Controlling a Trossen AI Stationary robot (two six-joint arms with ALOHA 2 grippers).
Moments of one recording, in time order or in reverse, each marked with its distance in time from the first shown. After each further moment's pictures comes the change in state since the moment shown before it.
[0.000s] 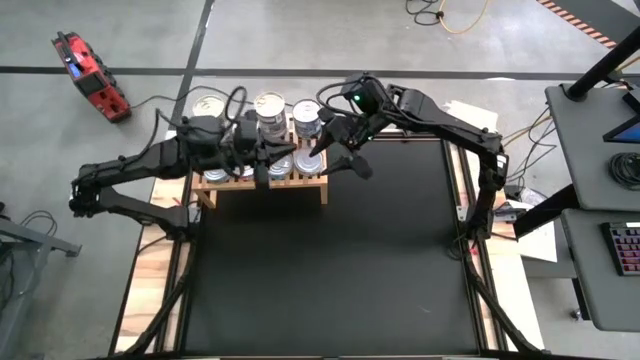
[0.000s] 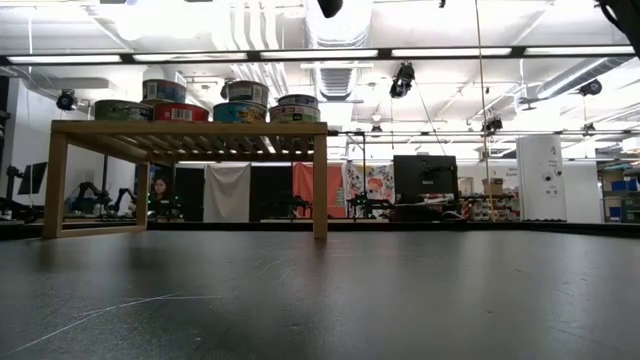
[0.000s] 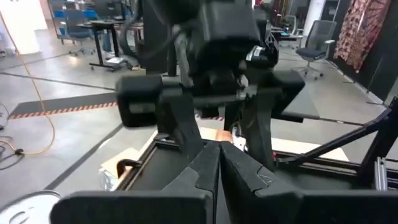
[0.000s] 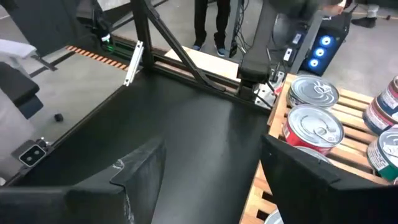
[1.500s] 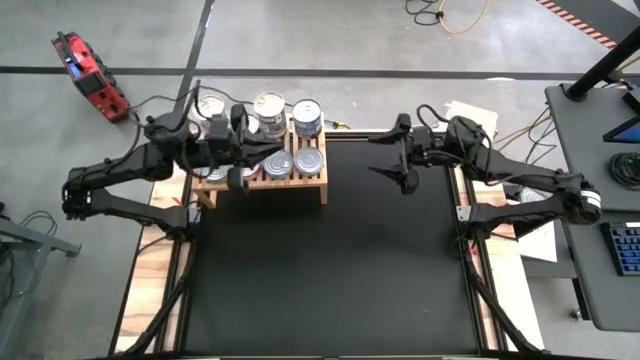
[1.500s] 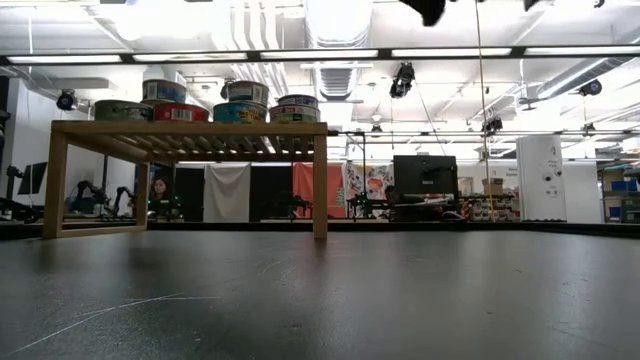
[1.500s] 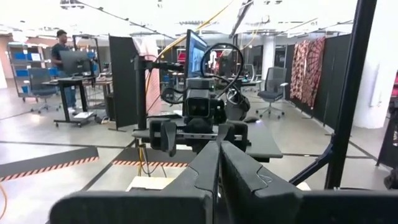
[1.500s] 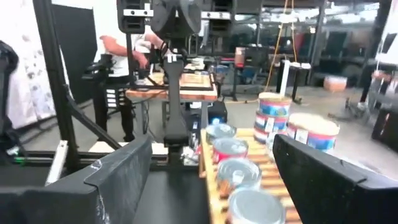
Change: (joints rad) left arm -0.015 -0.088 -0.030 0.162 0.145 0.040; right arm -0.032 -0.818 -1.193 1.066 0.348 0.498
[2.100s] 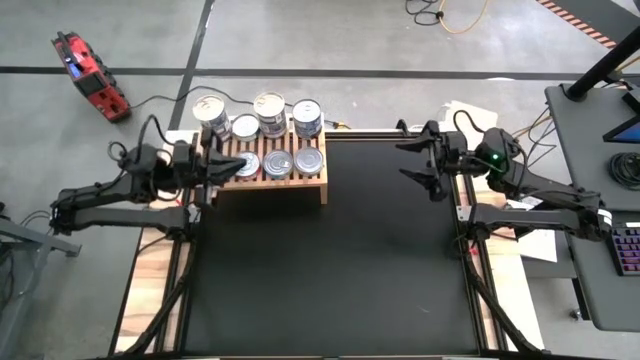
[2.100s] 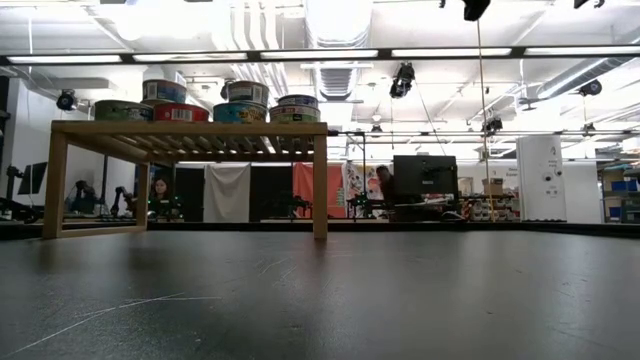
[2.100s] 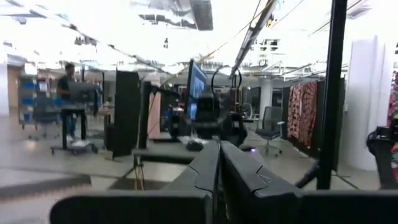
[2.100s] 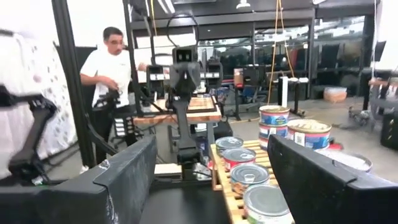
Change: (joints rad) left arm 0.000 -0.420 -0.515 0.278 -0.012 -0.054; right arm -0.018 -0.281 -0.166 -0.002 0.000 0.138
